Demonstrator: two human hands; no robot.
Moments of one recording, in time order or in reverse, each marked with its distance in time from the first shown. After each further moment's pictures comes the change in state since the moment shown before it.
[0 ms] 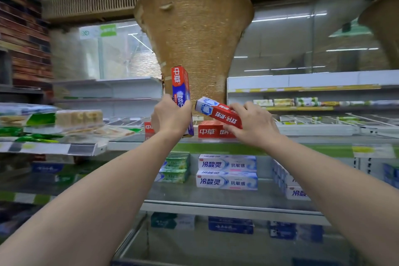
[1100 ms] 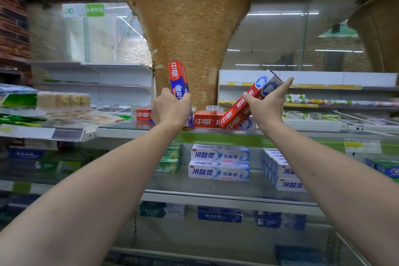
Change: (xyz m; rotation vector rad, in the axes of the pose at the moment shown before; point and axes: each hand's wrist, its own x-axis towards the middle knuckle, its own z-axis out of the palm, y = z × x) left_hand 0.002 -0.016 0.020 -0.085 -0.049 -0.058; right_hand 0.014 0.007 0.005 0.853 0.420 0.659
